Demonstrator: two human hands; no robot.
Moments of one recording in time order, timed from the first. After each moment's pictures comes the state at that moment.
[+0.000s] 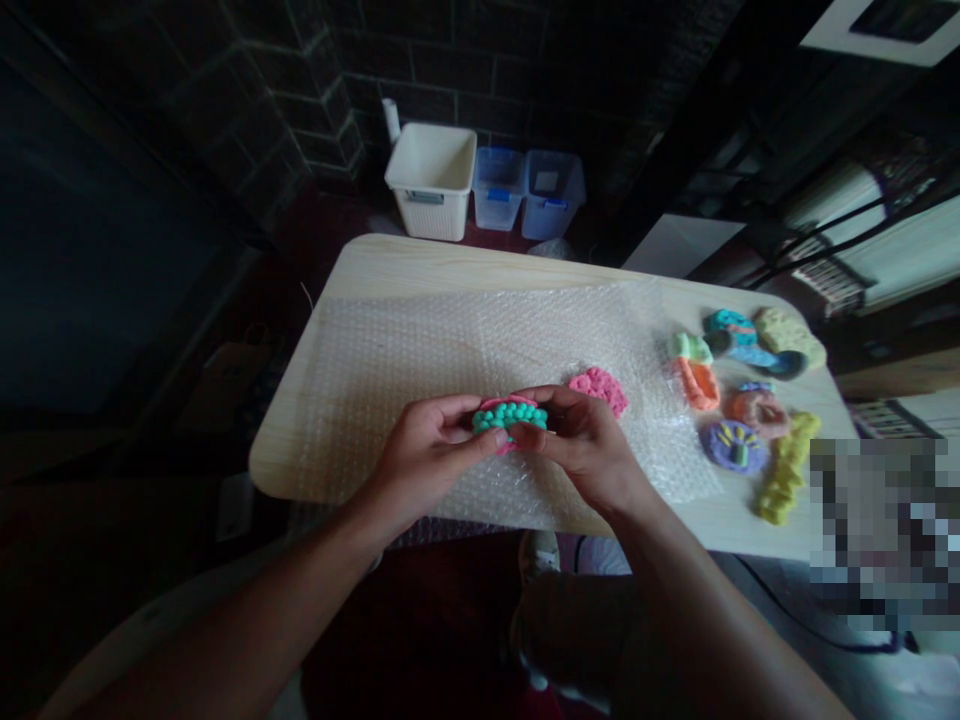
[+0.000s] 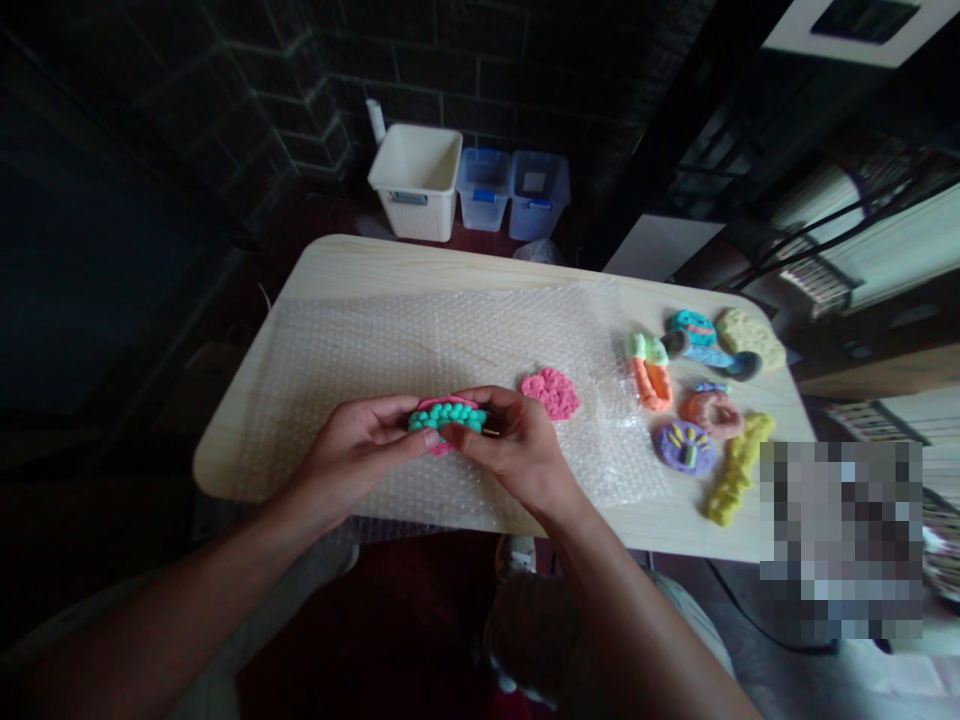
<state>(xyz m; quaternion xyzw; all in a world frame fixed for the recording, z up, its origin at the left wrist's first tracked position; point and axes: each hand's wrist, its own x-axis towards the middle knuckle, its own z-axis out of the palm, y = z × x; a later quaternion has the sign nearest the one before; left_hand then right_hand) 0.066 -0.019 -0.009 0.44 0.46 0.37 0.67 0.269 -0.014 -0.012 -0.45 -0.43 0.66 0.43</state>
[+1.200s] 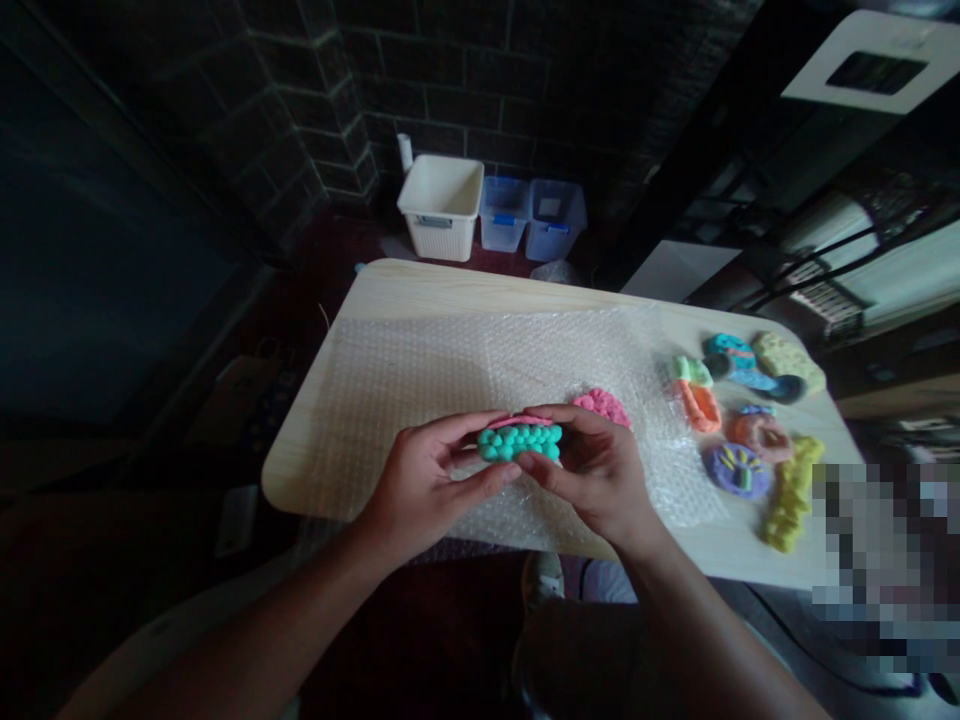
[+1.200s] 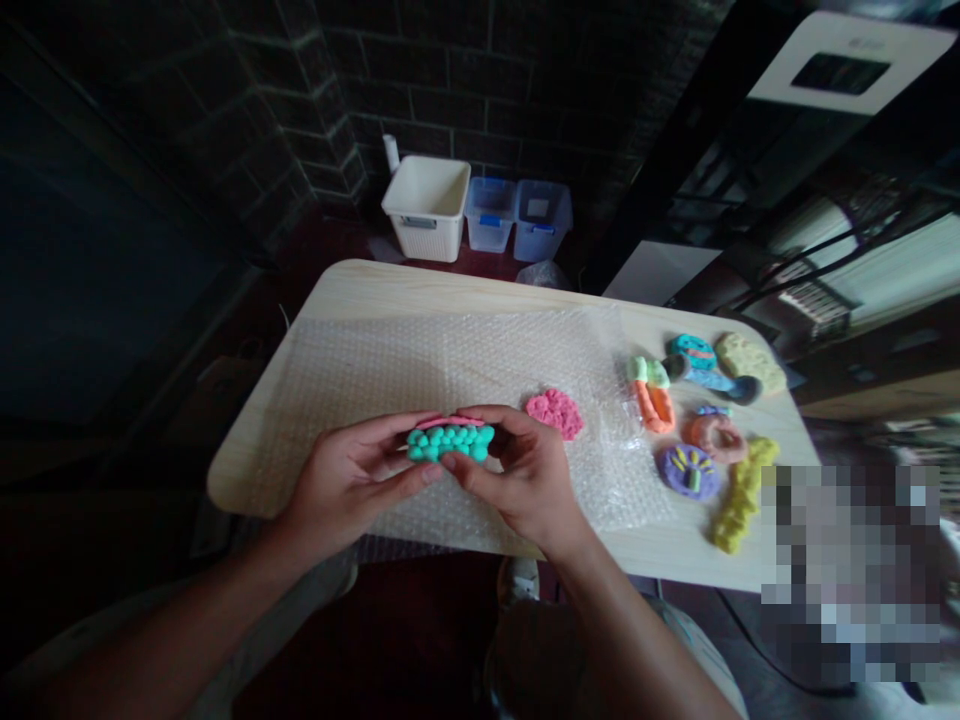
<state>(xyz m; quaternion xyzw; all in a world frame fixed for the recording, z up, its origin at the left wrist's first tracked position) 0.060 -0.029 -0.003 0.49 0.38 0.48 0.62 0.265 -0.023 -0.010 -0.37 -0.50 0.59 0.52</state>
